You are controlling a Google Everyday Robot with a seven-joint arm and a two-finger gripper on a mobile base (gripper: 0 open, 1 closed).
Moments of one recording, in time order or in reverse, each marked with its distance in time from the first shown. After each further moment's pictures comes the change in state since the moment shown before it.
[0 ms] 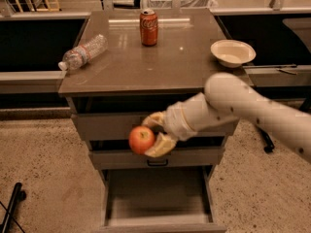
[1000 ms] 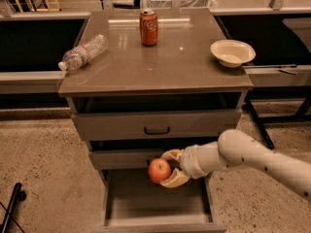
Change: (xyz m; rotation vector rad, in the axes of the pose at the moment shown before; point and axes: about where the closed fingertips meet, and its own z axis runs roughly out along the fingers) arm 0.137 0.060 0.053 0.084 0.002 0.177
